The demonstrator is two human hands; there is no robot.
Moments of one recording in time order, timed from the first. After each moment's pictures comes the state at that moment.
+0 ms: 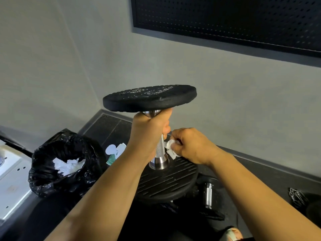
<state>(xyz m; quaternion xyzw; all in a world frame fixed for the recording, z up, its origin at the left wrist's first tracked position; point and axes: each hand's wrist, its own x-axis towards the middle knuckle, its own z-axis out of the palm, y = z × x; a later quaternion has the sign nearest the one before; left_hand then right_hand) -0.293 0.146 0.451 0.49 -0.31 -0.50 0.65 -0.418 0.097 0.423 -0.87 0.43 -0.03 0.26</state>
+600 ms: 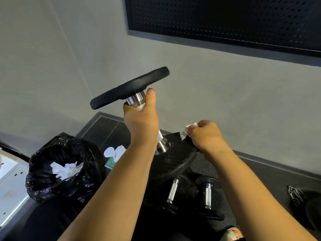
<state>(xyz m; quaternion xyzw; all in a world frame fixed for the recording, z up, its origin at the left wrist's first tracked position) -0.299 0.120 0.461 0.59 -0.18 -0.32 0.72 -0.430 0.087 0.433 -0.58 0.67 -0.23 0.41</state>
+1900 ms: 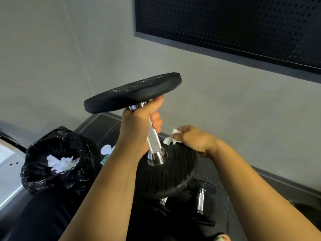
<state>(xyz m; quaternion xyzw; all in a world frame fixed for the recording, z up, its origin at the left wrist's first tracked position) -0.294 0.152 0.476 0.45 -0.23 -0.49 0.71 -0.426 0.076 0.434 -0.66 0.53 -0.07 0.53</state>
